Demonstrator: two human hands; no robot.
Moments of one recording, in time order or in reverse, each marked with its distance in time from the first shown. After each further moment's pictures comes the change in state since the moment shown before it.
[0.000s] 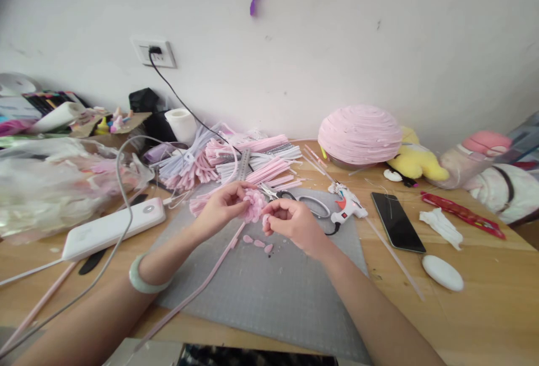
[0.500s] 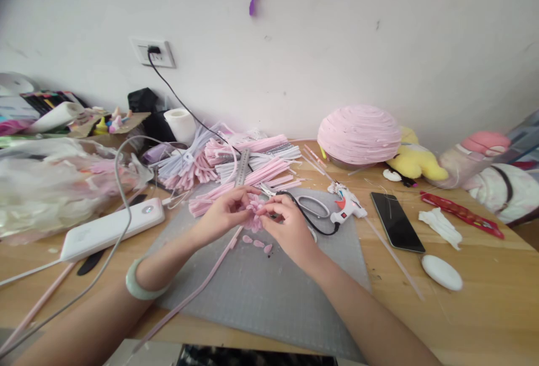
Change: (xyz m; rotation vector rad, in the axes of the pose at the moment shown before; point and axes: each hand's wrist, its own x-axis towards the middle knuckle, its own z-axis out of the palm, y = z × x) left_hand -0.006 0.008 0.005 0.025 -0.116 0.000; right_hand 0.002 0.008 0.016 -0.401 0.251 -0.203
